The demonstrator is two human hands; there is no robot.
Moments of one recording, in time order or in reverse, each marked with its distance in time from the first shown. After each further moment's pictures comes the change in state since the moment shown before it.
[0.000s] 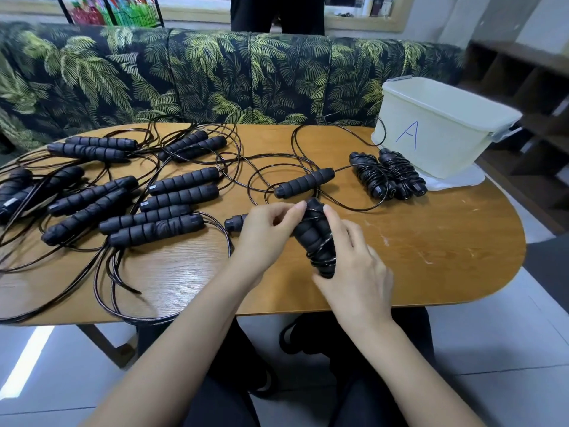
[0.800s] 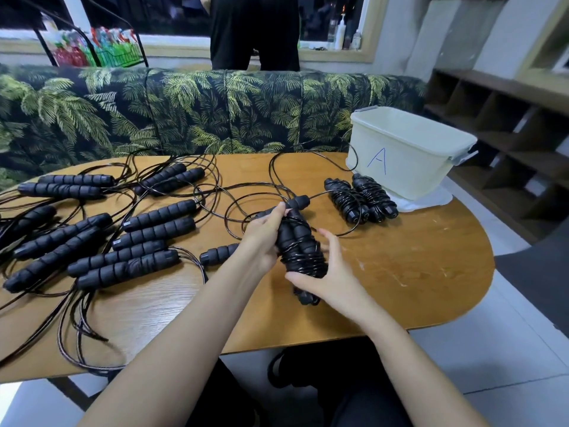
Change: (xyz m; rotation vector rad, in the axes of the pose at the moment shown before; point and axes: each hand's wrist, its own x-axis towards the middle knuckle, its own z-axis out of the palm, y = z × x) left_hand 0.073 0.000 0.044 -0.569 0.007 -0.480; right_hand 0.047 0.043 0.005 0.851 -0.481 0.276
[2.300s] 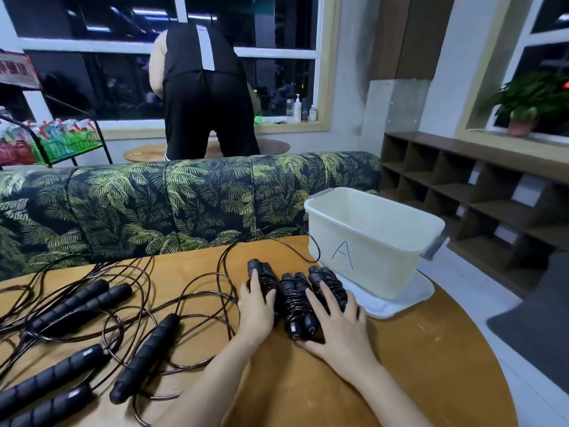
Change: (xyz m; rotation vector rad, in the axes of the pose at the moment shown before) left_hand 0.205 -0.017 0.084 0.926 0.133 0.337; right_hand 0.185 0.085 -0.108 -1.058 0.288 -0.050
